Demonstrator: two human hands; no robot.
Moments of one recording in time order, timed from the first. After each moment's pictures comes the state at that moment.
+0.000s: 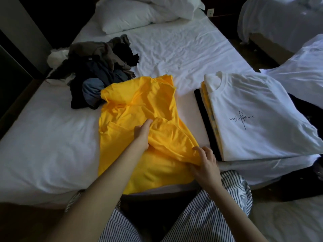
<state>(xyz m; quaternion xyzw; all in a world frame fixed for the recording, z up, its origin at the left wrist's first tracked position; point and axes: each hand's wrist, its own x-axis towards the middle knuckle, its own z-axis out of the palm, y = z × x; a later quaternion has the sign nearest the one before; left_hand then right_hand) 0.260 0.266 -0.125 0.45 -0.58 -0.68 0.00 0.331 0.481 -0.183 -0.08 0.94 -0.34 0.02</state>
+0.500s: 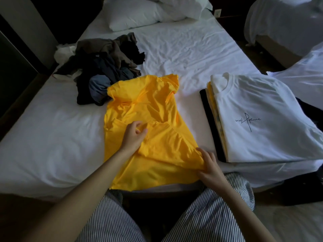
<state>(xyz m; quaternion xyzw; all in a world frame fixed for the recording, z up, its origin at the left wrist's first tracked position) 0.296 0.208 -0.147 0.21 -0.88 -0.43 0.03 0.327 0.494 -0.177 -0.12 0.87 -0.45 0.16</state>
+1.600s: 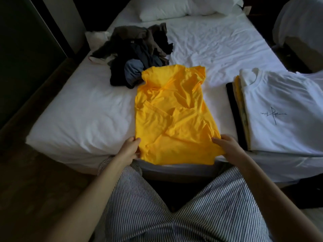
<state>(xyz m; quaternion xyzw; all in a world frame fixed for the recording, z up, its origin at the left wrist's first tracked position) 0.423 0.161 -0.148 0.43 -0.63 -0.65 -0.05 0.310 0.455 -0.143 0.10 0.73 -0.62 0.27</state>
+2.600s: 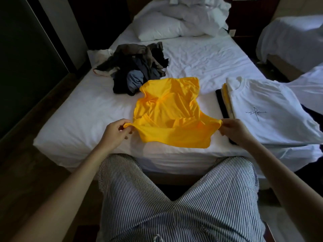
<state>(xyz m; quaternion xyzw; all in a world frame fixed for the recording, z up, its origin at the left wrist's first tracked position) 0.470 0.130 -0.074 0.10 -0.88 -0.43 0.15 0.326 0.489 -0.077 -0.20 0.88 -0.43 0.05</state>
